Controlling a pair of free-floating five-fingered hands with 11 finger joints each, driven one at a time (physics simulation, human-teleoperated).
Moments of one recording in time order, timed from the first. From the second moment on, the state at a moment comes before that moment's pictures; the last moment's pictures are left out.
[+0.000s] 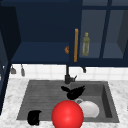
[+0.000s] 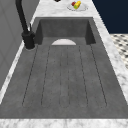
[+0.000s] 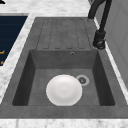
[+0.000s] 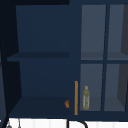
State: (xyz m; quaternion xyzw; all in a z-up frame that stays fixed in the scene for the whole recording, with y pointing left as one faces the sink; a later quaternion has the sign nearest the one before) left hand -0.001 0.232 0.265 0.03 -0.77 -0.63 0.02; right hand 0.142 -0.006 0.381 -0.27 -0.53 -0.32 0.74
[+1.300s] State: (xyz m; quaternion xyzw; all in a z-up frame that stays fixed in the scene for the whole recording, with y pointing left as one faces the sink) left hand -0.001 0.232 0.265 0.03 -0.77 -0.63 0.02; right hand 0.049 -0.001 0.592 -0.29 -0.54 -0.31 0.73
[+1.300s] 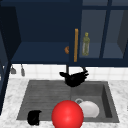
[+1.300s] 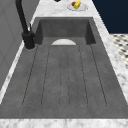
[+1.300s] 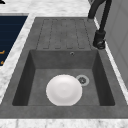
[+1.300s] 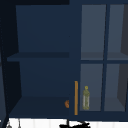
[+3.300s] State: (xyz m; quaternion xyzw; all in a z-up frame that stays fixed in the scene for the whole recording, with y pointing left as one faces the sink) left hand -0.001 0.232 0.265 0.03 -0.77 -0.63 0.02; right hand 0.250 -0.032 0.646 -0.38 -0.55 -0.36 0.65
